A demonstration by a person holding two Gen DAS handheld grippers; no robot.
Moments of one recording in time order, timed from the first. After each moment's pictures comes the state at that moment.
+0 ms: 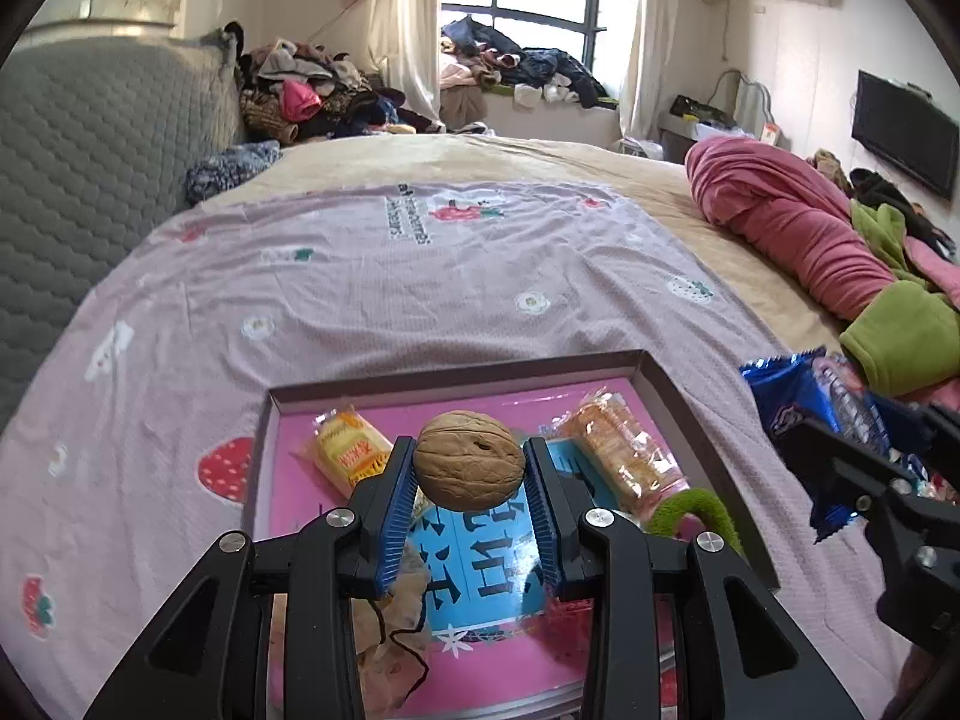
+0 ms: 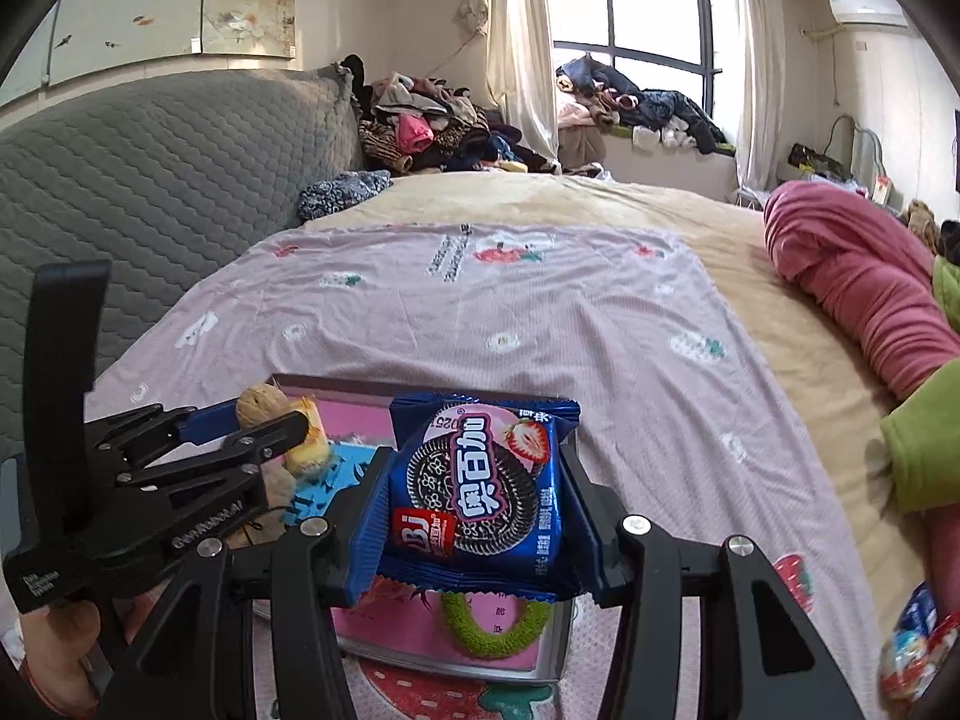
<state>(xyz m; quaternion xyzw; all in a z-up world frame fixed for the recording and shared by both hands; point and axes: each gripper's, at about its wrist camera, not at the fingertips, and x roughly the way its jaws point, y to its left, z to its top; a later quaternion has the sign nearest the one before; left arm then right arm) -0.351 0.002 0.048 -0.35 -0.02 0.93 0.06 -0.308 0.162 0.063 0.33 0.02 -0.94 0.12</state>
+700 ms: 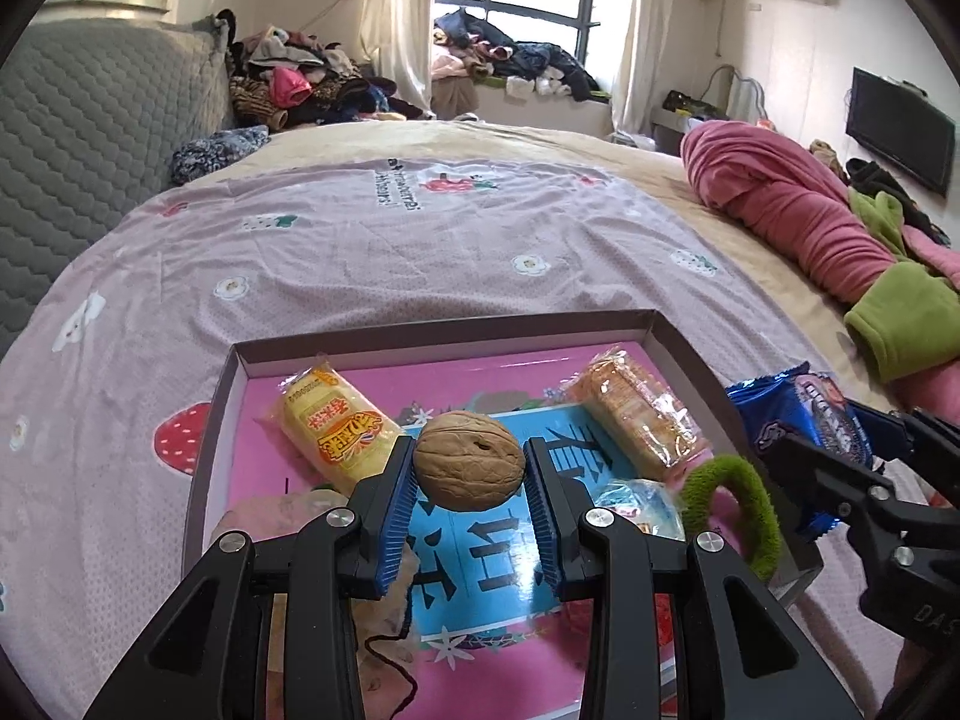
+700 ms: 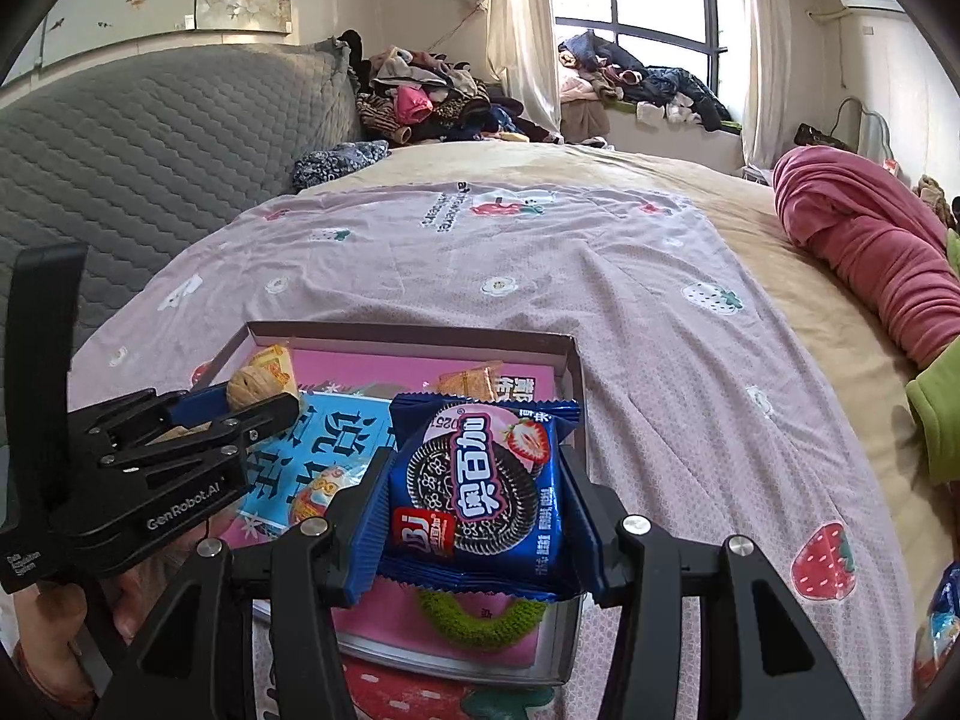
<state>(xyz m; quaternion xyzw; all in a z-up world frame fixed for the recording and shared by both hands) -0.356 0.006 0.004 -0.35 -0.02 0.93 0.07 -0.319 0.166 0.015 0.35 0.02 -0.93 0.12</state>
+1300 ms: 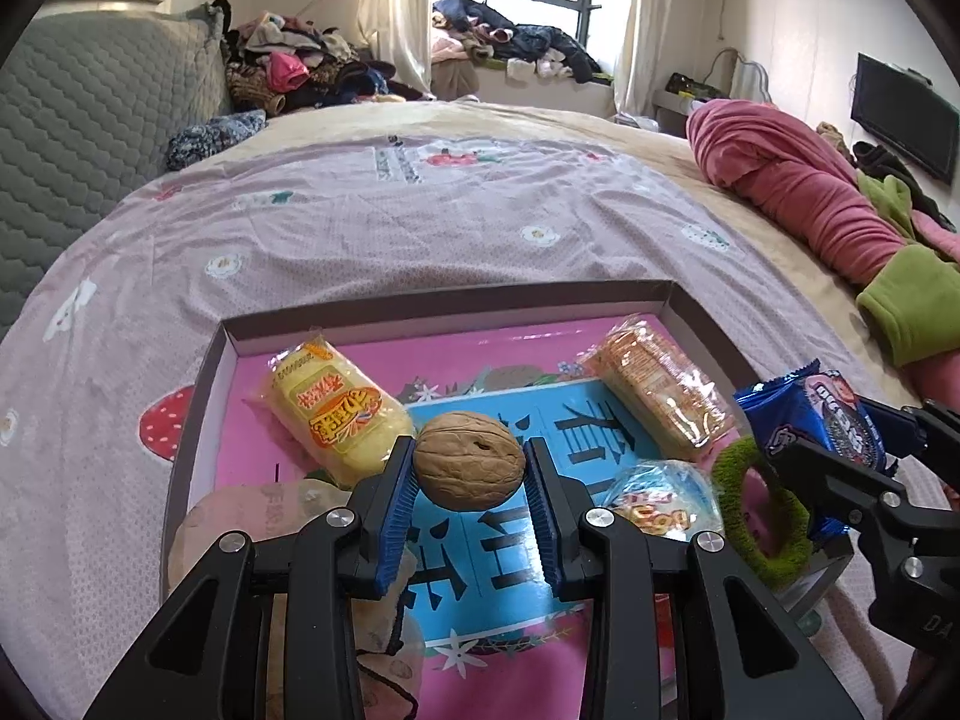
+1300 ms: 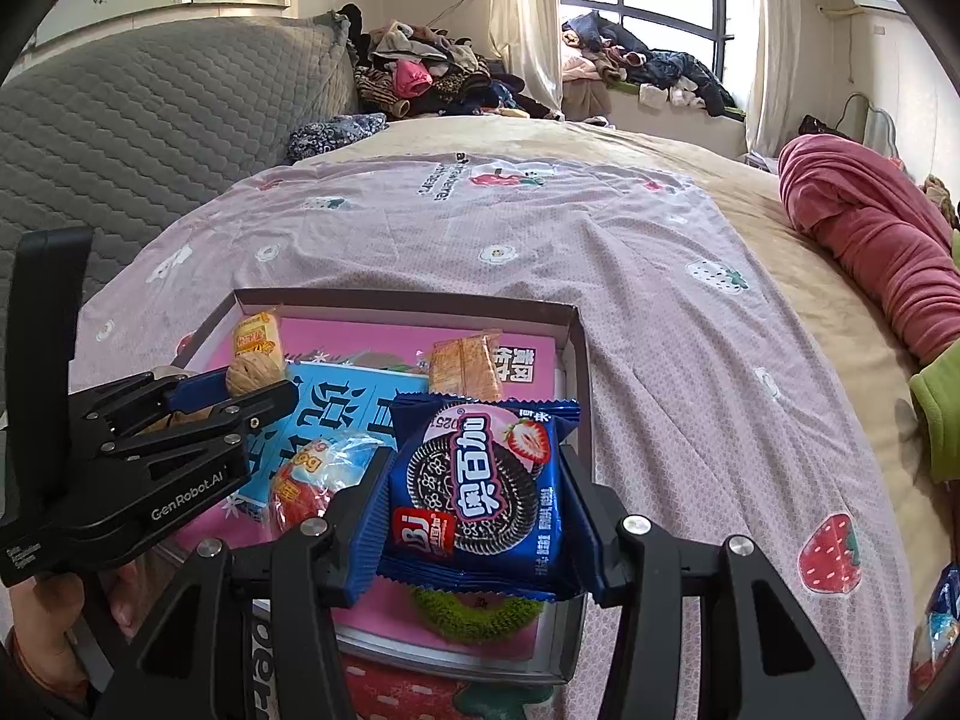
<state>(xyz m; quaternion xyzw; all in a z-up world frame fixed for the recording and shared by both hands) -0.370 0.006 -0.017 -0.38 -0.01 0.92 0.07 -0.327 0.162 0.000 0.38 0.04 -0.92 0.11</state>
